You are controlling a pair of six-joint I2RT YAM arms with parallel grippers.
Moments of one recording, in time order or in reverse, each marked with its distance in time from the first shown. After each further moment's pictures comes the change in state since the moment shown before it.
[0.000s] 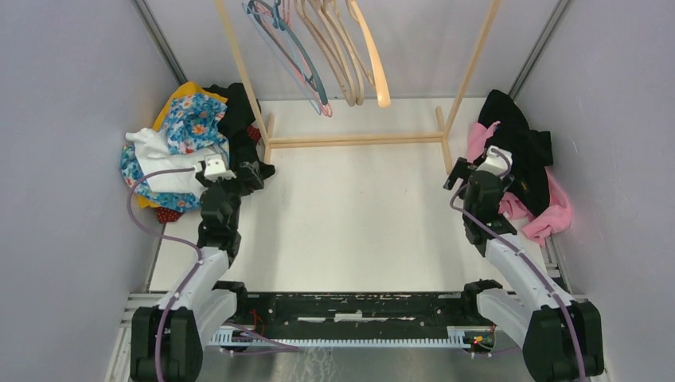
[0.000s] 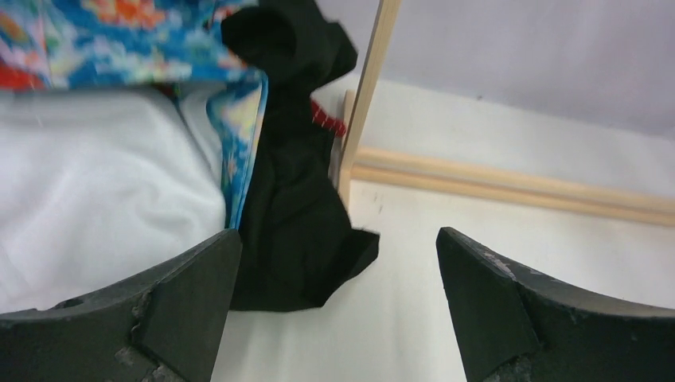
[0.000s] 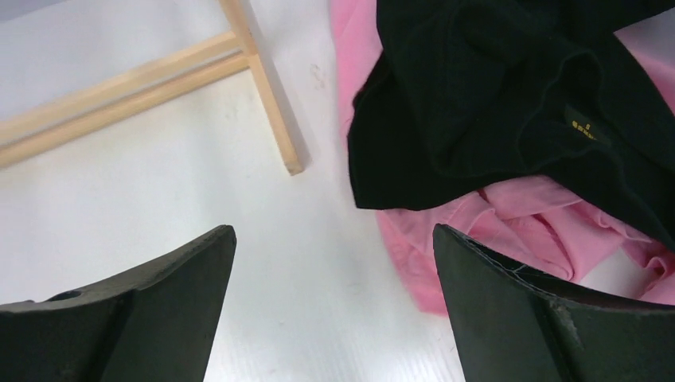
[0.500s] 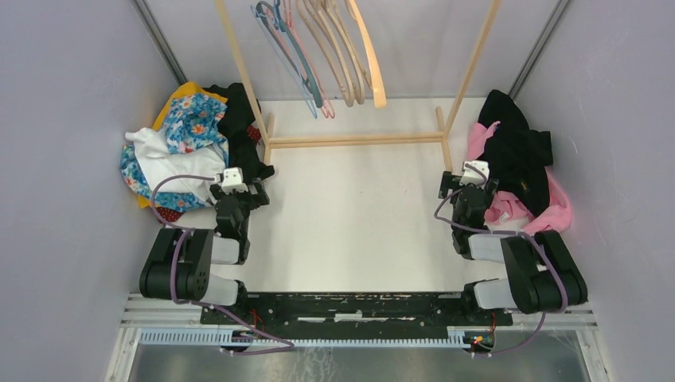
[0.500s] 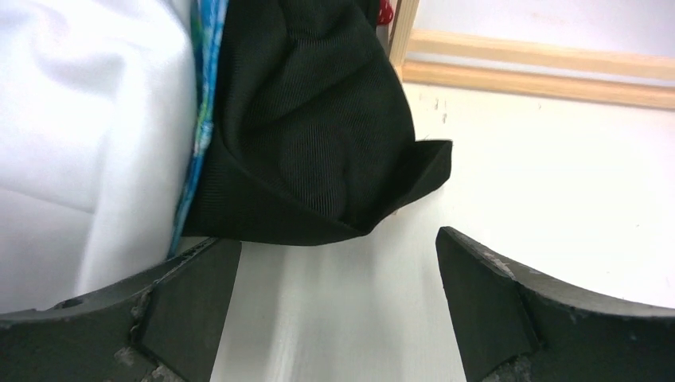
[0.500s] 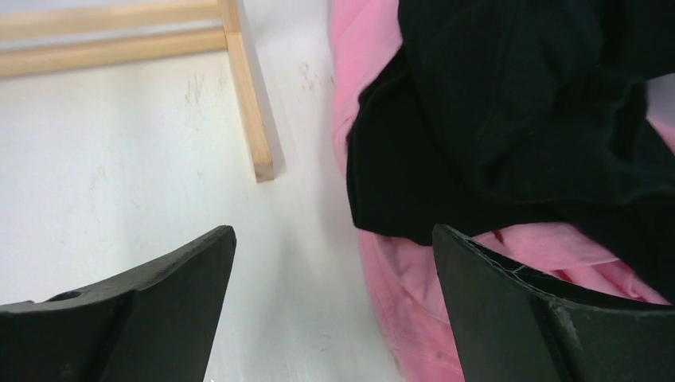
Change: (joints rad) left arm 0.013 0.497 -0.095 0.467 -0.004 0.077; right arm 0.000 0.433 -0.192 0.740 -0.018 -0.262
